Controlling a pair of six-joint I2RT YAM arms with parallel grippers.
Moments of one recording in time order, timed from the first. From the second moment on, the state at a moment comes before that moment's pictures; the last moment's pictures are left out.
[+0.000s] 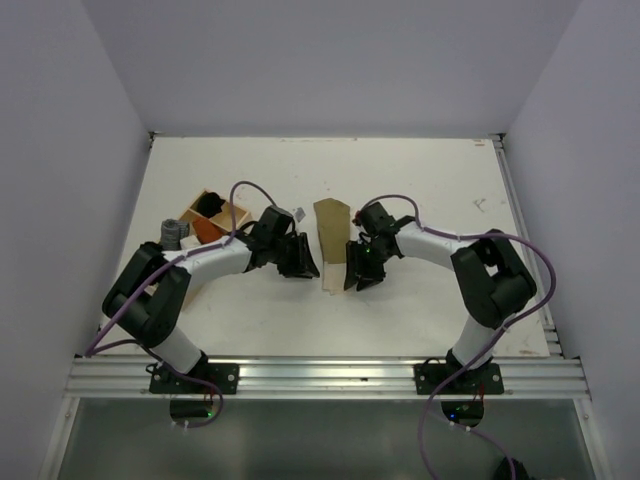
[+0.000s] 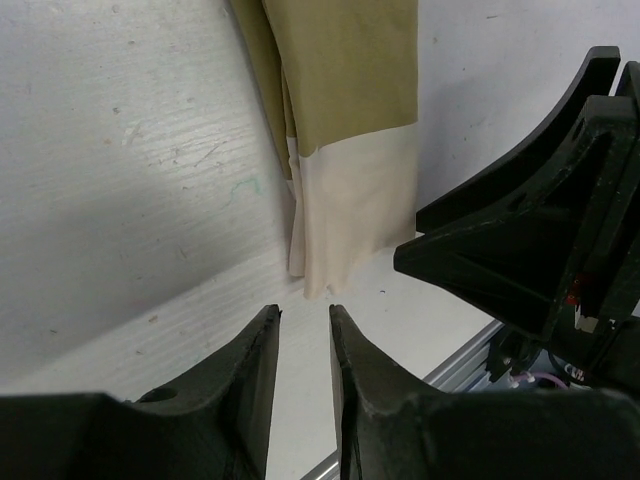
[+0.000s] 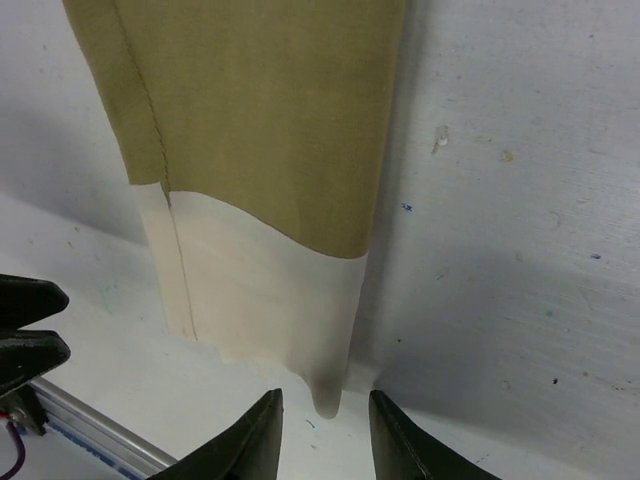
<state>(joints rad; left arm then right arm) -0.59 1.60 0.86 -0.19 0.35 -0.72 0.56 1.75 1.02 -0.54 -0.34 0.53</state>
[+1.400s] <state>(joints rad) -0.46 1.31 0.76 -0.20 0.26 -0.78 0.68 1.71 1.18 -0.71 -0.09 0.50</state>
